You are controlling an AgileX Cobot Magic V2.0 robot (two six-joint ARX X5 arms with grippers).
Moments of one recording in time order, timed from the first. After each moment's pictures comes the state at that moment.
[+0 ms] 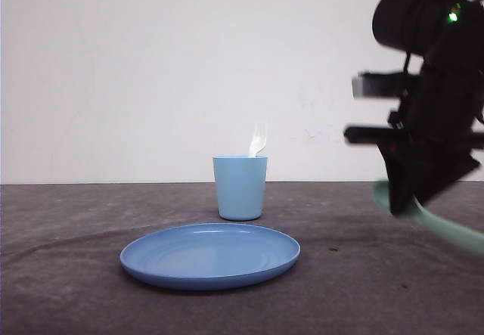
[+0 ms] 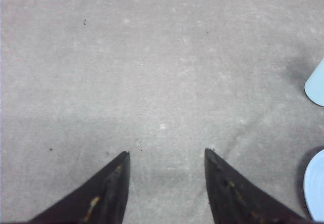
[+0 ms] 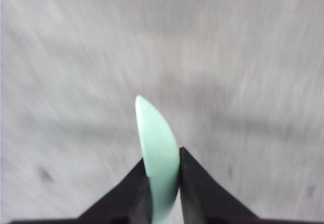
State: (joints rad) left arm 0.04 0.67 0.74 -0.64 0.11 -0.03; right arm 0.41 1.50 0.90 -0.40 0.02 0.22
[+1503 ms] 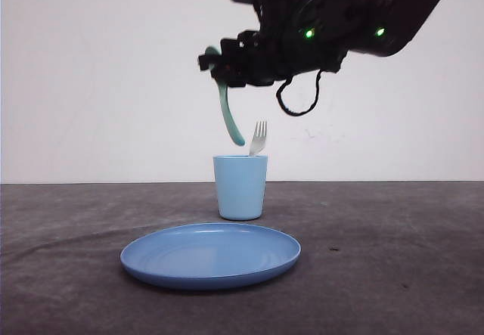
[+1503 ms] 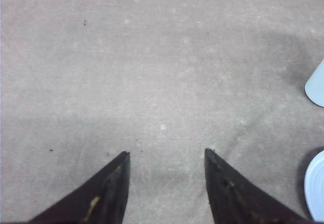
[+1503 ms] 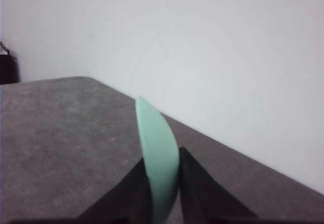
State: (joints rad) left arm 0.04 0.67 0.74 -0.64 0.11 -0.03; right arm 0.57 1.92 1.16 0.81 -0.16 -0.11
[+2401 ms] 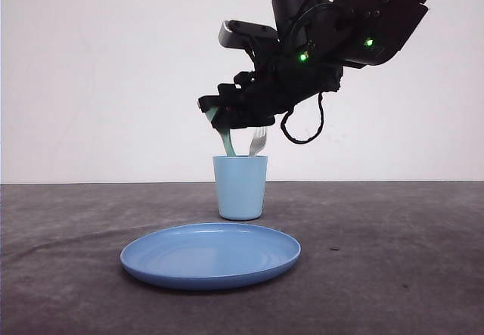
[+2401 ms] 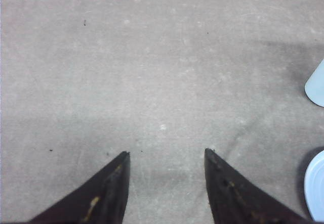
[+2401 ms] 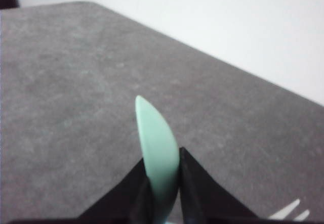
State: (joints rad) left arm 0.04 0.67 0.74 -0.64 0.11 -0.03; right arm 0.57 1.95 1.18 0.55 -0.16 -0.11
